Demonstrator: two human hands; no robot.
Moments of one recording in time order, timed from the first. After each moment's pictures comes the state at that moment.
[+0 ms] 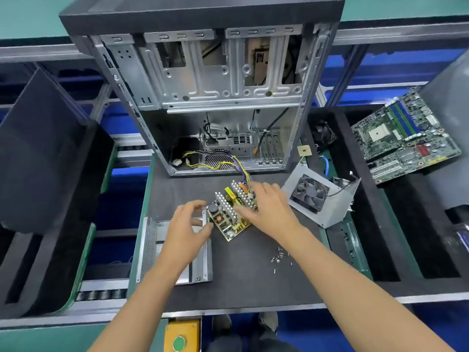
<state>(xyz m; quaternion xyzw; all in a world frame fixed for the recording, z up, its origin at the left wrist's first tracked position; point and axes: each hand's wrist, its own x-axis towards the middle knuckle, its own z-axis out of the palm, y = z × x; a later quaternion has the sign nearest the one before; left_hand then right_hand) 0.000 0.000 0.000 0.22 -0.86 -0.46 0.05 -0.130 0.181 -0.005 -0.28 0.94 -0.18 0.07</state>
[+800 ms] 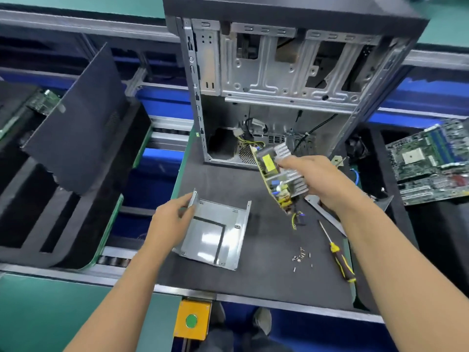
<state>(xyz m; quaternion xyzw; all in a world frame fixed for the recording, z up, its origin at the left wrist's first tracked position) 0.057 -0.078 -0.004 0.33 -0.85 -0.40 0.05 -0.157 0.157 0.104 -0.05 0.80 -0.49 0.35</state>
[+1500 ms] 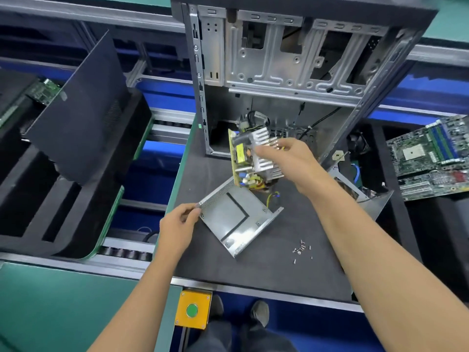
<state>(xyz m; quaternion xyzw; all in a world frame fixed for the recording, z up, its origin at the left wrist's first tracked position) 0.074 -0.052 -0.041 0.39 -0.74 -0.54 0.12 -0.143 0.113 0.095 -0.07 0.82 -0.50 0.27</state>
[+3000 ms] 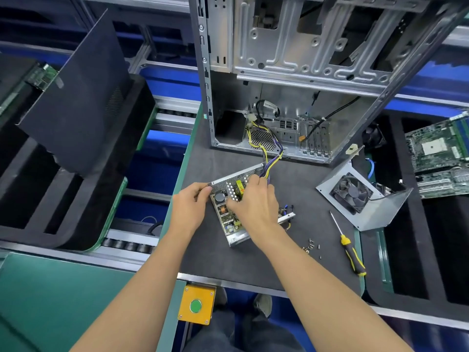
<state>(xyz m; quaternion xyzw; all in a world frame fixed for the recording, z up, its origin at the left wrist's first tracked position) 0.031 -0.063 -0.046 0.36 -0.79 -0.48 0.14 -0.055 0.067 -0.010 -0.19 0.96 -0.17 0.11</state>
